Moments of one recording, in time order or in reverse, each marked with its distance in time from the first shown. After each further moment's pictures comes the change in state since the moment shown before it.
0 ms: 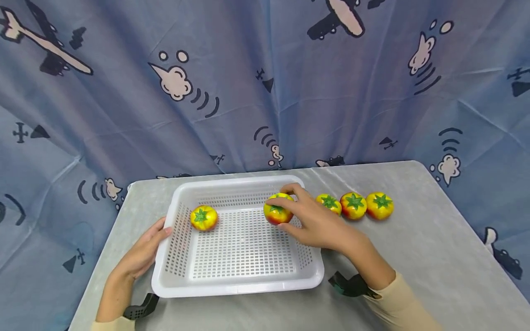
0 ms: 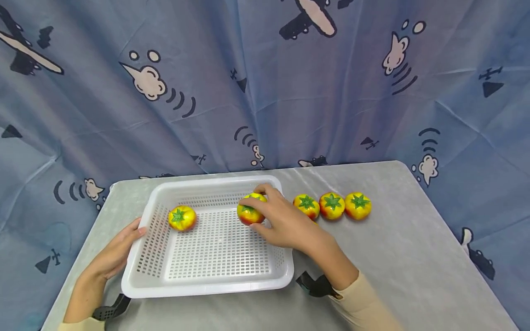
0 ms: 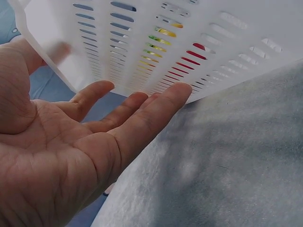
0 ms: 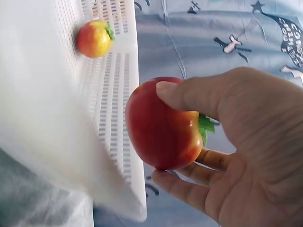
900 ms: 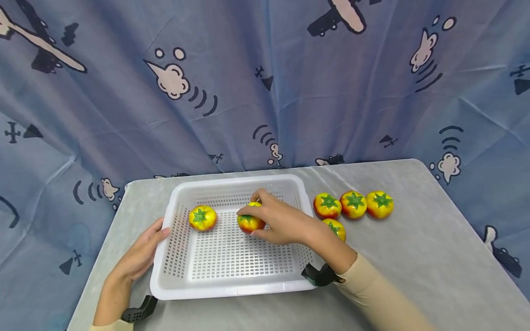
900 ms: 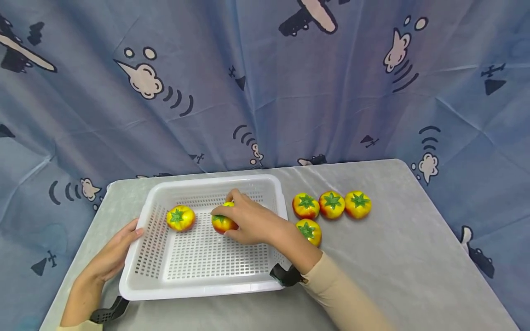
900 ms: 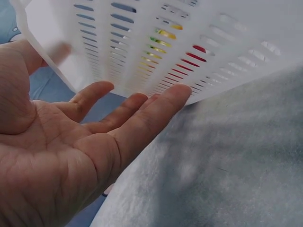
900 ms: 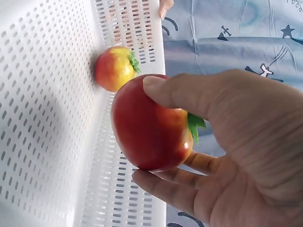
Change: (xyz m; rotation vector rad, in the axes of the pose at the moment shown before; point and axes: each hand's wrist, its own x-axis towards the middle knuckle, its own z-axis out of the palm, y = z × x) left_hand -0.001 0.001 0.001 -0.022 -0.004 0.012; right_hand 0.047 -0.027 0.028 -0.041 -0.199 -0.099
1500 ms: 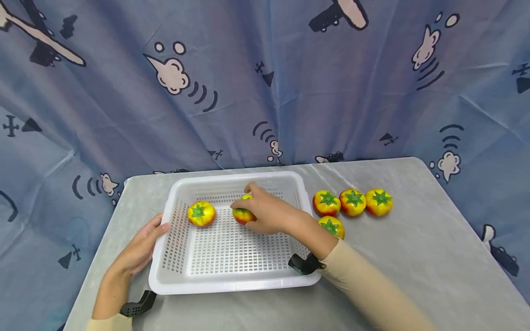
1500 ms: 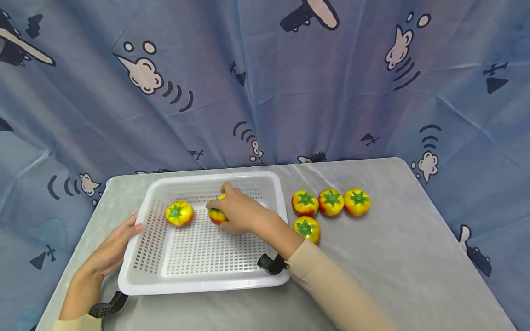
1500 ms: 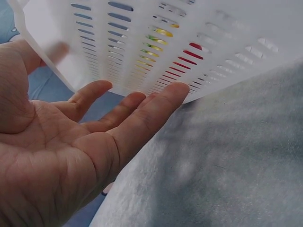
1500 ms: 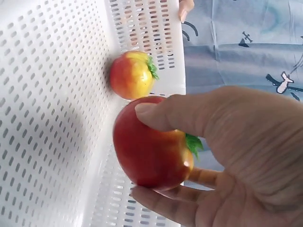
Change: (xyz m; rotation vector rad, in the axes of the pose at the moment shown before) left_hand 0.001 0.001 -0.002 -0.018 0.001 0.005; right_hand 0.031 -0.004 0.005 -0.037 -0.072 0.101
